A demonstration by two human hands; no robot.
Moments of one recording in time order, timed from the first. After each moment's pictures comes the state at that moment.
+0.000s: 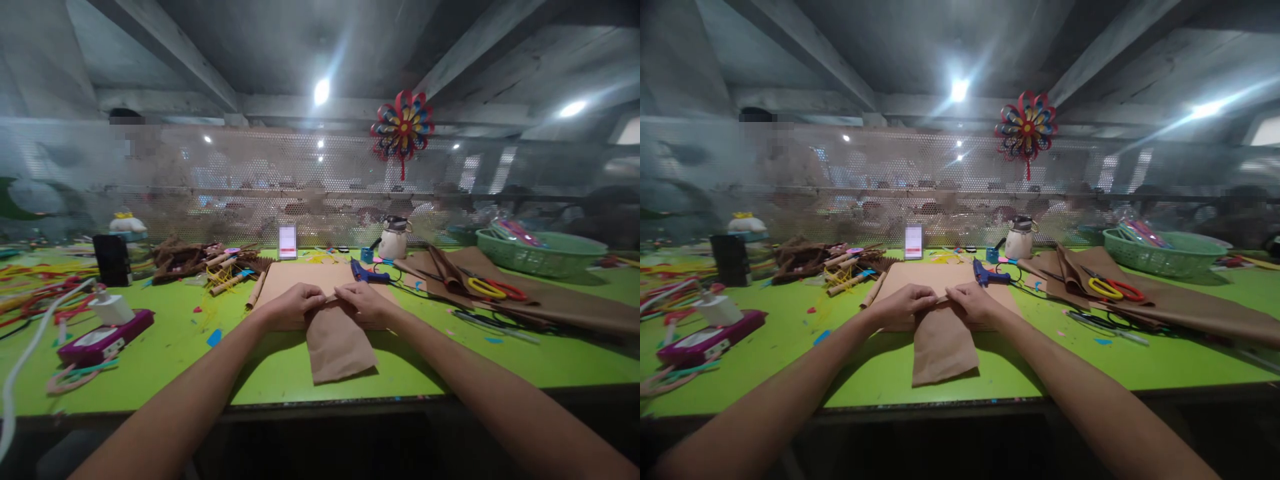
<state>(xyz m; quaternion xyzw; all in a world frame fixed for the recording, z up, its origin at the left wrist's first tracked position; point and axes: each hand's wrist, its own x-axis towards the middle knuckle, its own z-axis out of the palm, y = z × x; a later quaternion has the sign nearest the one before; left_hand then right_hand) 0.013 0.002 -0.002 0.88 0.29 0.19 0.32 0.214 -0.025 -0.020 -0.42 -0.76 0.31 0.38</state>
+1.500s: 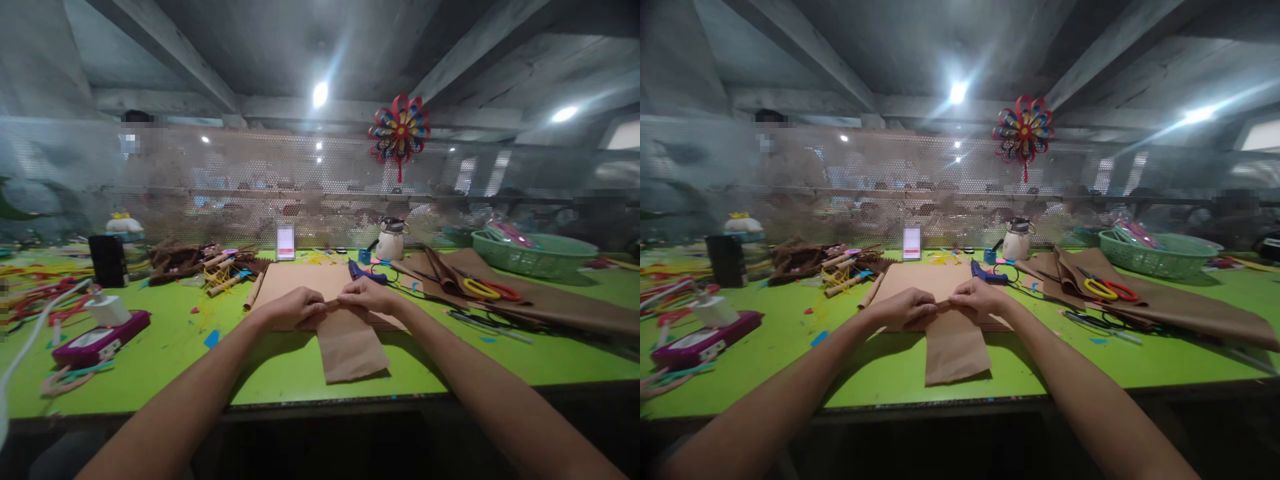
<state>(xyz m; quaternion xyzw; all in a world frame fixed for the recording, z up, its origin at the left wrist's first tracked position) 0.013 -0.010 0.001 0.89 0.29 0.13 0.33 0.241 -0.017 -0.011 -0.37 -0.82 0.35 0.27</state>
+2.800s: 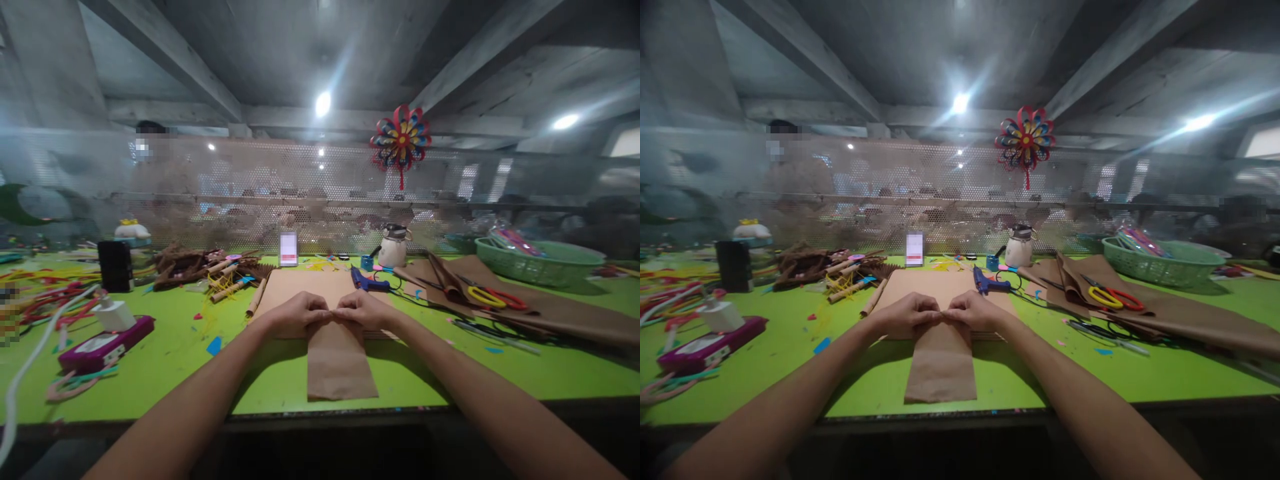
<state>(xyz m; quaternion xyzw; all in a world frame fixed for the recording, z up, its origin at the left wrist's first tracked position) 0.015 -0.003 -0.003 0.88 0.29 0.18 0.33 0.225 -0.021 -0.019 -0.36 -0.86 0.24 0.26</state>
